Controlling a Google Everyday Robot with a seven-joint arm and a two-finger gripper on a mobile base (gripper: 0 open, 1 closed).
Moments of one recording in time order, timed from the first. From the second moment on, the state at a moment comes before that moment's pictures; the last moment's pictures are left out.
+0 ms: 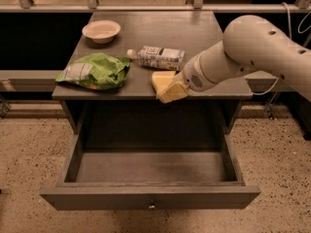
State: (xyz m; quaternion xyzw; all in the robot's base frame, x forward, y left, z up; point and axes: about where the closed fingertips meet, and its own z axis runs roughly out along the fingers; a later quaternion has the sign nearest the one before) arm 0.604 -0.053 0.838 -0.46 0.81 0.15 0.34
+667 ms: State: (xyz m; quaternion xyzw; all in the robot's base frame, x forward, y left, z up) arm 0.543 -0.050 0.887 -0.53 0.73 0.20 0.38
